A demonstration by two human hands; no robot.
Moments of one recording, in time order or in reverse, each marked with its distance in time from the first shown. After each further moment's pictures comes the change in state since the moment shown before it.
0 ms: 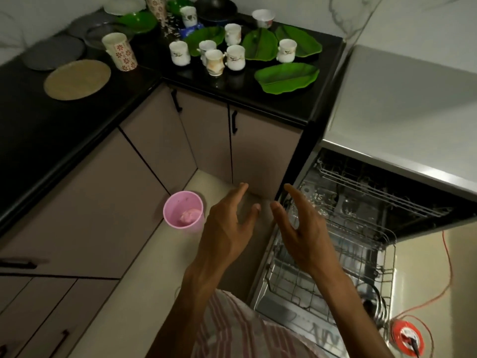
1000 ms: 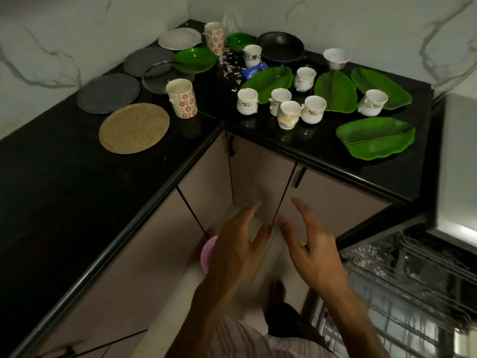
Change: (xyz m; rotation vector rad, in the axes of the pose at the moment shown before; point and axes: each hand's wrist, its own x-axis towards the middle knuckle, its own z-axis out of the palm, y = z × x) left_hand 0.196 -0.114 -0.160 -0.052 0.008 -0.070; right_hand 0.219 -0.121 0.145 0.109 -0.052 -0.003
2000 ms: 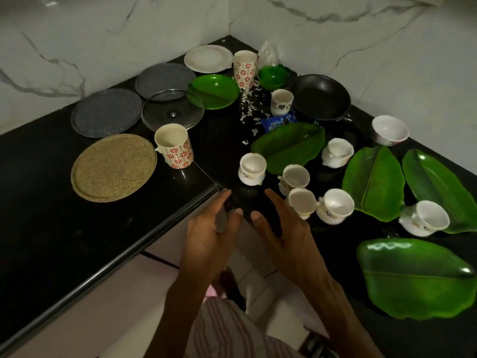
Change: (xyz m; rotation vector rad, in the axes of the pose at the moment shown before) left_hand 0.263 0.030 -0.020 -0.161 0.415 -0.168; right_hand 0.321 0.007 -0.021 0.056 -0.291 -0.239
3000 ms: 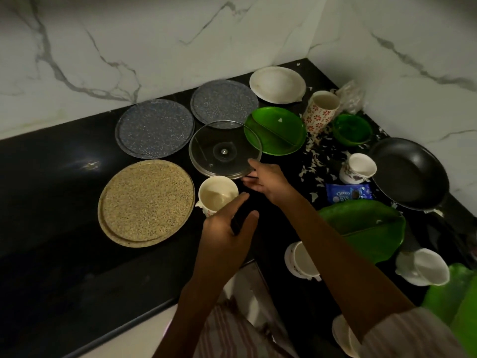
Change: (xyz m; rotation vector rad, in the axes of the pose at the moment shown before) left_hand 0.173 -0.018 -0.049 -0.150 0.298 -0.072; right_hand 0.363 -0.017 0.150 0.638 -0.287 0.697
